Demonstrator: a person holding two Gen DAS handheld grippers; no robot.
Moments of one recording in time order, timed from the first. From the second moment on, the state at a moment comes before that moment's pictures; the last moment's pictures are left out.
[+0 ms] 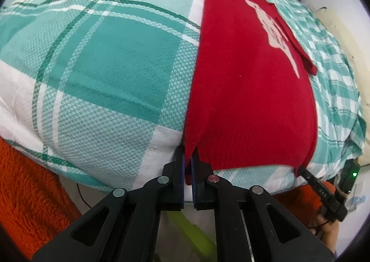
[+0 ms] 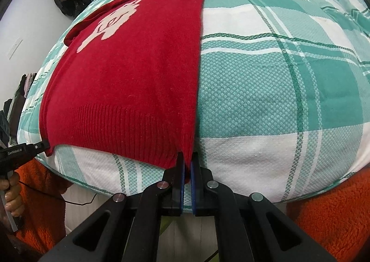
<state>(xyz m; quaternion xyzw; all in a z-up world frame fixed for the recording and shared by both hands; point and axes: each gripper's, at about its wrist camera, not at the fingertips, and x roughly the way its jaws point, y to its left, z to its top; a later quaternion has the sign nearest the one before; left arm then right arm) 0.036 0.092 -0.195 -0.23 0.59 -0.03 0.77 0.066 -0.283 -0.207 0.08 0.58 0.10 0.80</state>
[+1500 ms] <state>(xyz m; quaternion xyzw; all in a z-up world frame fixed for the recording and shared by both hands) 0.038 0.123 -0.165 -0.13 0.48 0.18 0.85 0.385 -0.156 -0.168 -0.20 0.47 0.15 0.85</state>
